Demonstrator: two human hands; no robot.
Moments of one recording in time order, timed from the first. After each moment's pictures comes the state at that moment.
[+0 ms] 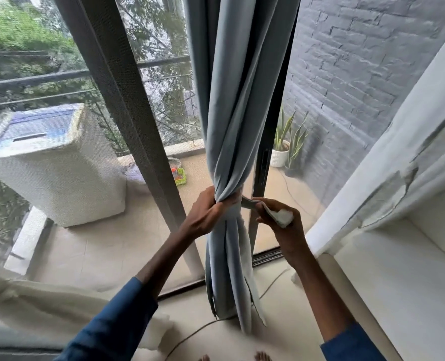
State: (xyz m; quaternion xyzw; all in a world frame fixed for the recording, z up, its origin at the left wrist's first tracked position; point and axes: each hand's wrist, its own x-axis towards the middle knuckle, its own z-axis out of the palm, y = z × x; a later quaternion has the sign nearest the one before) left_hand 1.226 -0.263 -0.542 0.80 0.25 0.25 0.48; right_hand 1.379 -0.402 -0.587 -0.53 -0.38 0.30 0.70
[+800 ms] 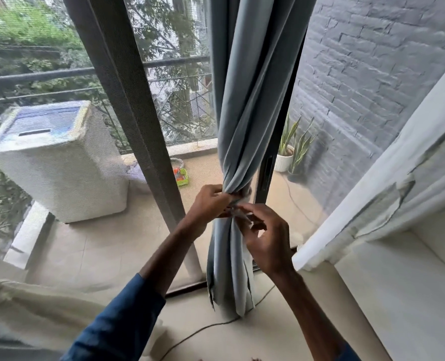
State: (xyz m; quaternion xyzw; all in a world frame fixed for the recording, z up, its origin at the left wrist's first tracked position) left_hand 1.244 -0.251 -0.527 0.63 0.39 0.20 0.63; right_hand 1.337 -0.394 -0.555 -0.64 -0.52 0.04 0.56
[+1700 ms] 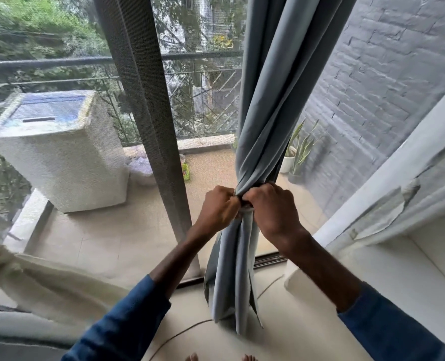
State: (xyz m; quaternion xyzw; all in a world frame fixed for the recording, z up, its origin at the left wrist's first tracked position) left_hand 1.234 -0.269 -0.522 0.77 0.41 0.21 0.44; right_hand 1.337 -0.361 -0.486 -0.76 -0.63 -0.10 0.13
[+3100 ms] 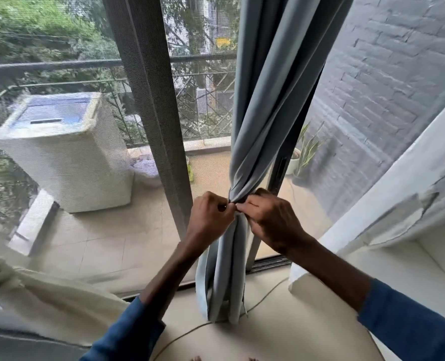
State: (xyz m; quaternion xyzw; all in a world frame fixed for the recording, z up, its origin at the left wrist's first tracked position) left_hand 1.201 -0.276 -0.513 0.81 0.44 0.25 0.30; right_hand 1.346 -0.364 -0.510 -0.61 -0.75 -0.15 0.19
